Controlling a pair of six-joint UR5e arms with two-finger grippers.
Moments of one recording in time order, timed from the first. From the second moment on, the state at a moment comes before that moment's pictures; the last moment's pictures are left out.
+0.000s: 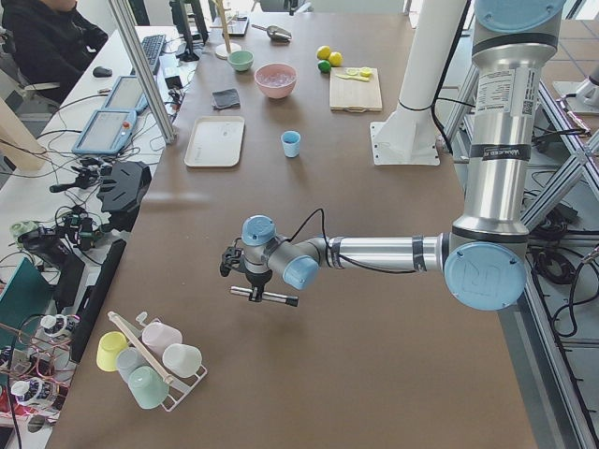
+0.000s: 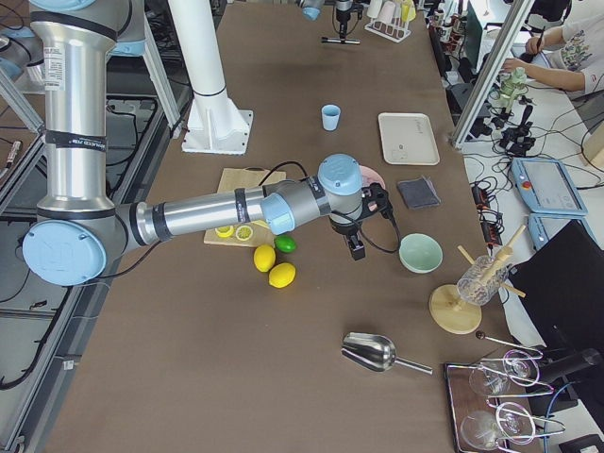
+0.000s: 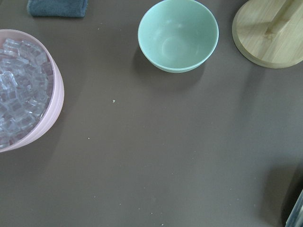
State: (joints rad) left arm -1.12 -1.60 -1.42 -2.17 -2.14 -0.48; right arm 1.43 -1.63 1.84 -1.32 2.42 0.05
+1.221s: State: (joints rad) left arm -1.47 -1.69 -1.68 -1.79 -2.34 -0.33; right arm 1.49 -1.63 1.82 -1.39 2.39 0.05
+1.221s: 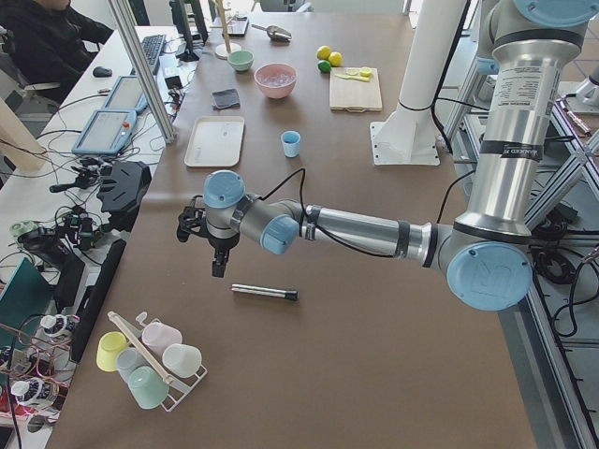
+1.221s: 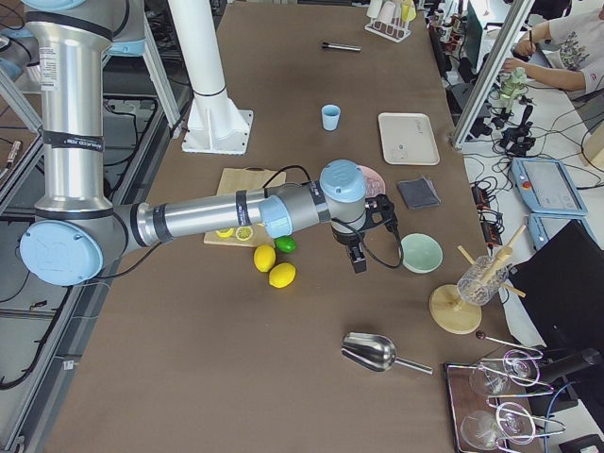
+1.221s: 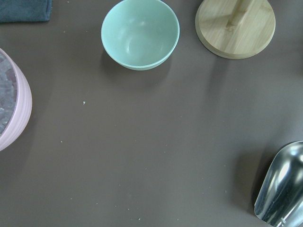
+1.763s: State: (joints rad) left arm -1.55 -1.58 -1.89 -1.59 -2.39 -0.23; right arm 1.49 -1.64 1.80 -1.40 2.38 0.05
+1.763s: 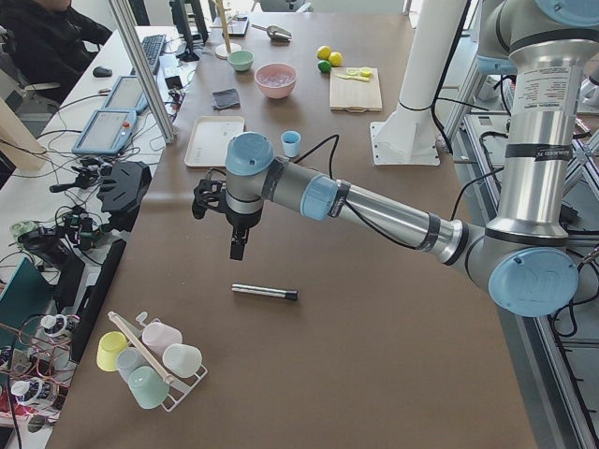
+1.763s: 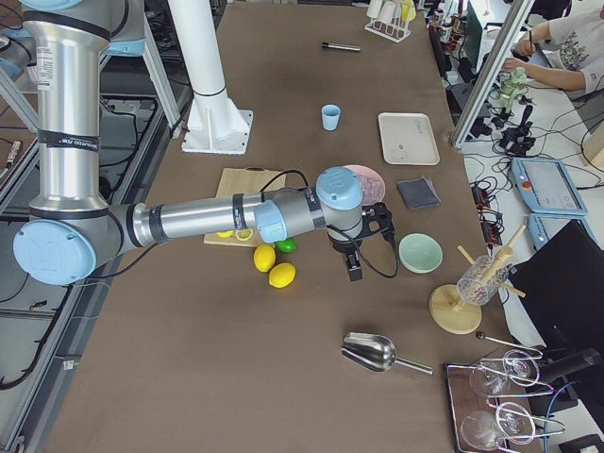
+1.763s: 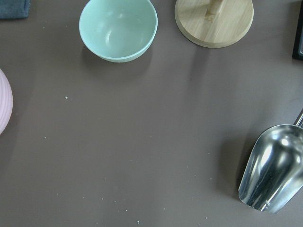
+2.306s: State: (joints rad) left arm -1.61 -1.58 -1.90 -1.59 -2.39 -0.22; right arm 1.51 -1.57 1.72 -1.45 2.34 0.05
